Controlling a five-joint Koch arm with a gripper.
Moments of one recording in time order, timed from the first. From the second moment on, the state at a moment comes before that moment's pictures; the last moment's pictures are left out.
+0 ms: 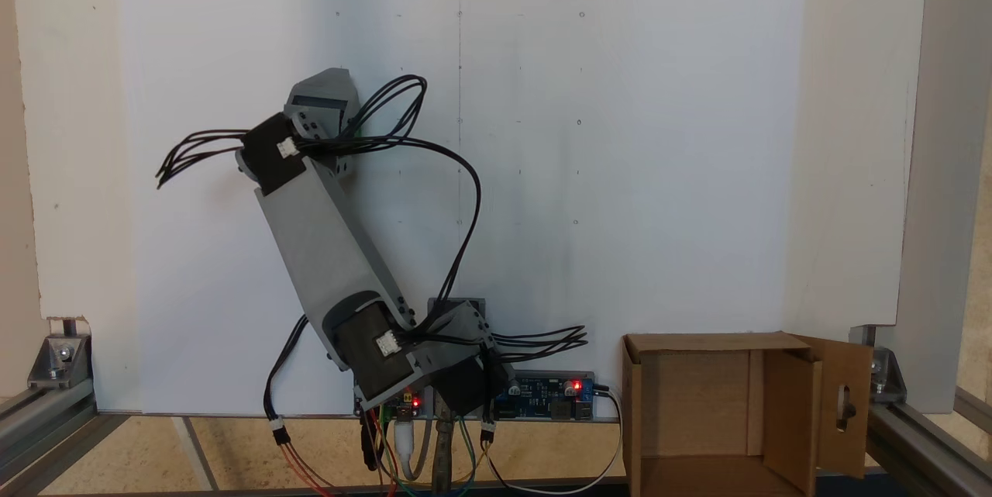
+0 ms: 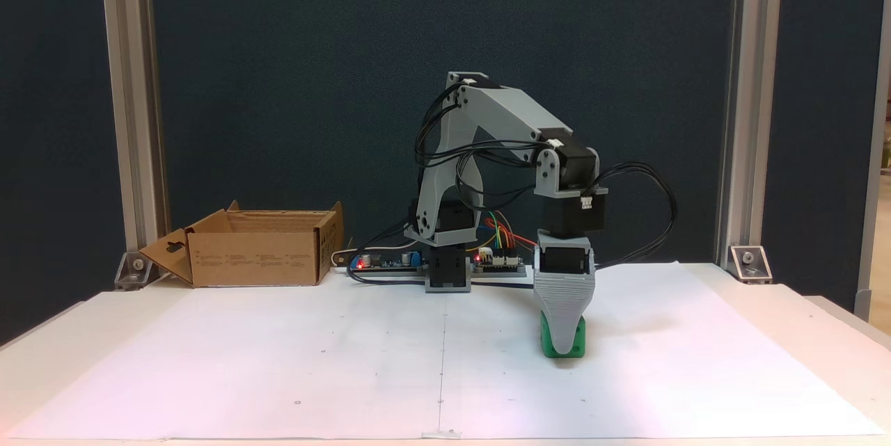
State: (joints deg) arm -33.1 70.2 93.9 36.3 37.5
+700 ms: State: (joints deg) arm -32.6 69.3 93.9 36.3 37.5
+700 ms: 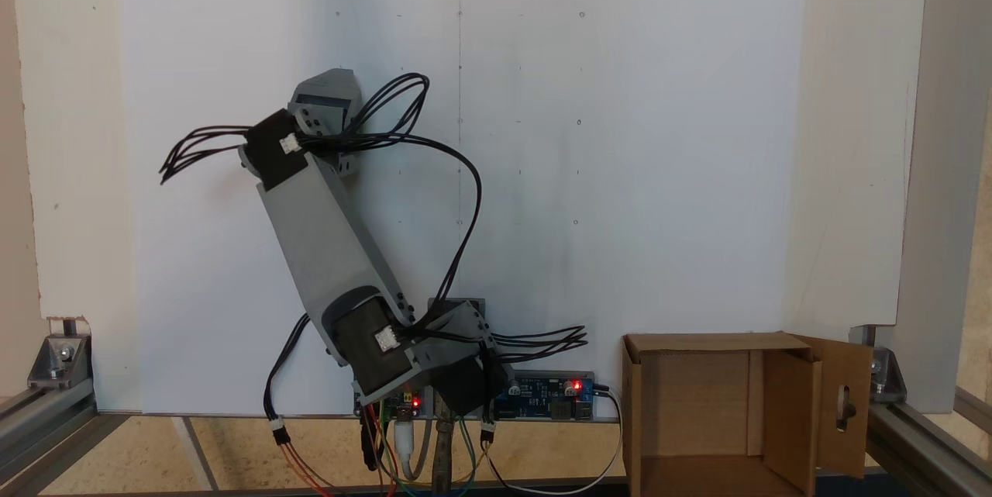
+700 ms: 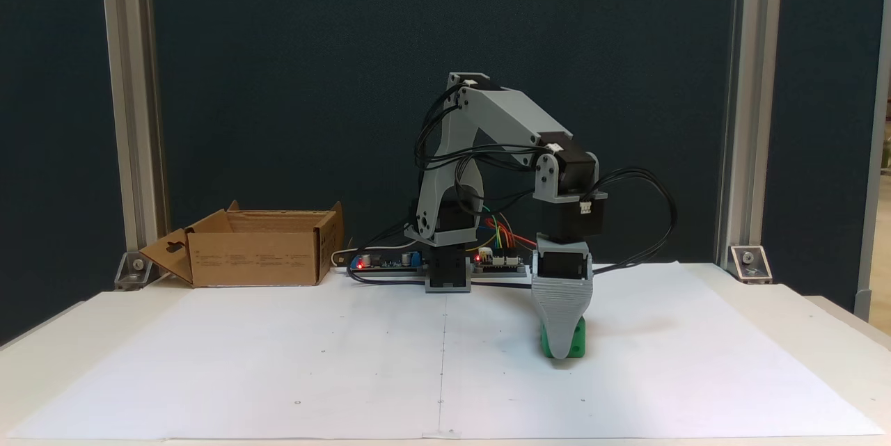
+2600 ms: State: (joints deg) arm -15.7 90.9 70.0 72.9 37.1
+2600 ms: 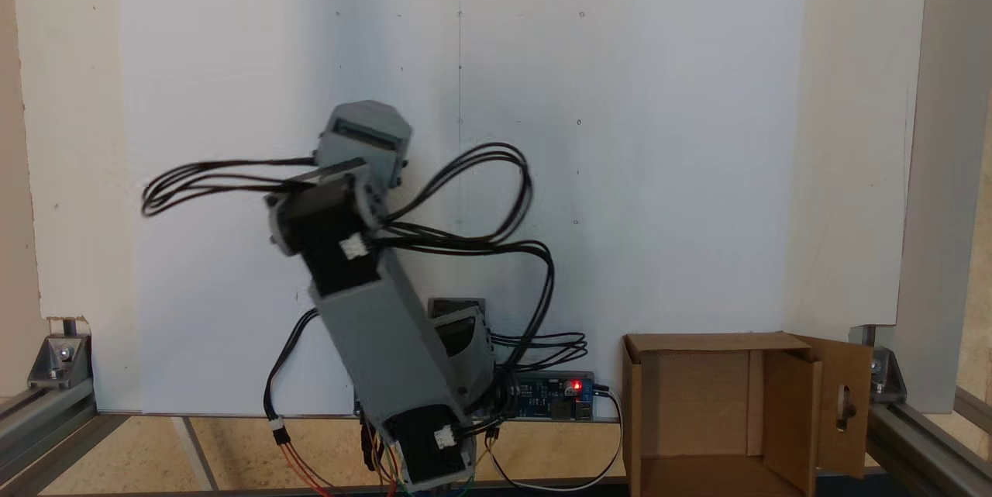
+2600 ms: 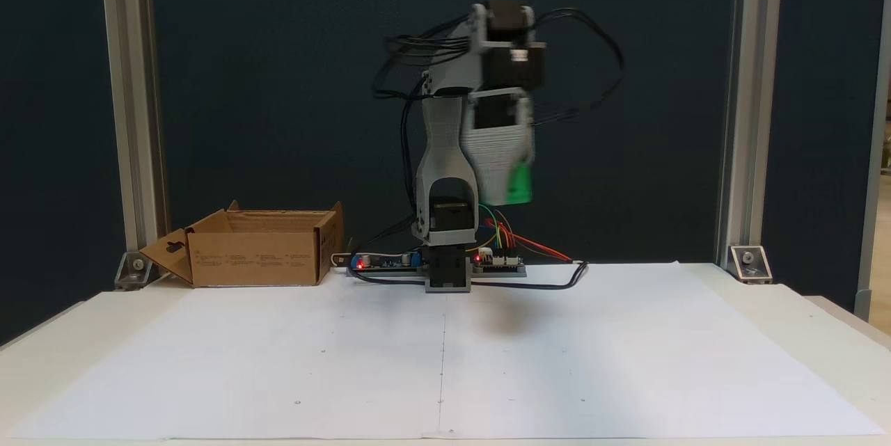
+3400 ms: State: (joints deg) arm 81.8 90.9 67.1 65.0 -12.5
